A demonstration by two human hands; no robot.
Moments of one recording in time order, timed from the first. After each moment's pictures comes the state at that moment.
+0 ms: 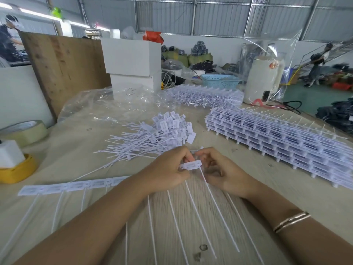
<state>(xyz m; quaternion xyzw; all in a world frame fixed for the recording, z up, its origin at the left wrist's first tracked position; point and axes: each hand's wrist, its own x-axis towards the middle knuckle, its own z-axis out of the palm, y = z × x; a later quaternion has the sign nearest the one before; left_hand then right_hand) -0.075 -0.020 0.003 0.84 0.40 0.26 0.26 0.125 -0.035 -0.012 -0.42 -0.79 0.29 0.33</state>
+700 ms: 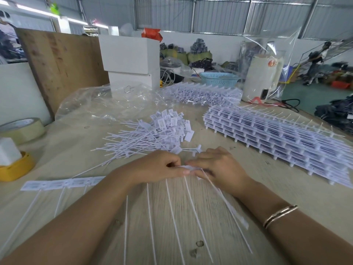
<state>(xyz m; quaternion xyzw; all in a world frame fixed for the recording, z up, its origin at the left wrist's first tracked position) -0.092 -0.004 0.001 0.85 0.40 0.18 0.28 0.117 -0.032 -0.007 -0.39 -0.88 -0.10 0.24</state>
